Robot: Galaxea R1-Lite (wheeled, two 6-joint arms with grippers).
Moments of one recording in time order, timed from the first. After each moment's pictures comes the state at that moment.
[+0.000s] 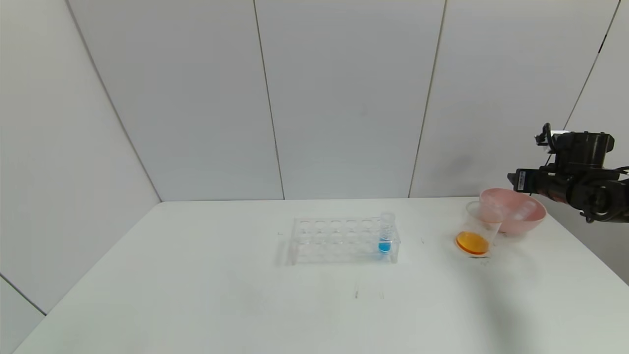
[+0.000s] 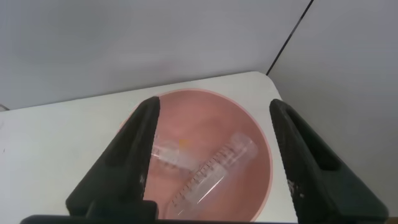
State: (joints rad) left arm 0.00 0.00 0.00 0.02 0.00 -0.02; right arm -0.15 2.12 -1.33 -0.47 -0.16 -0.02
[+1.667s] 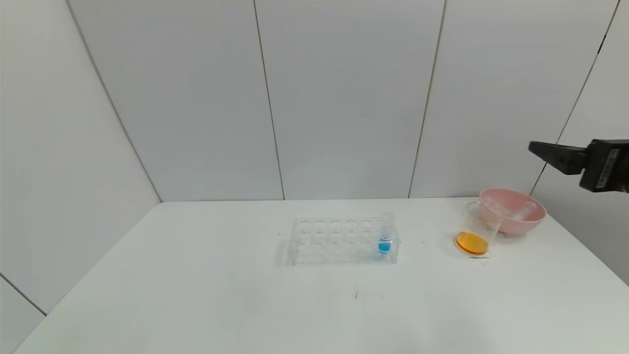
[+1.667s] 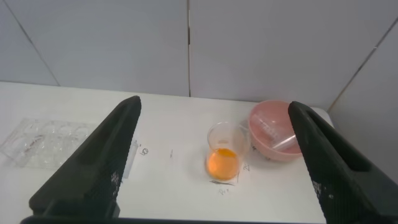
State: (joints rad) left arm 0.00 0.00 0.00 0.02 0.00 -0.02; right arm 0.22 1.28 -0.89 -0.30 -0.15 0.02
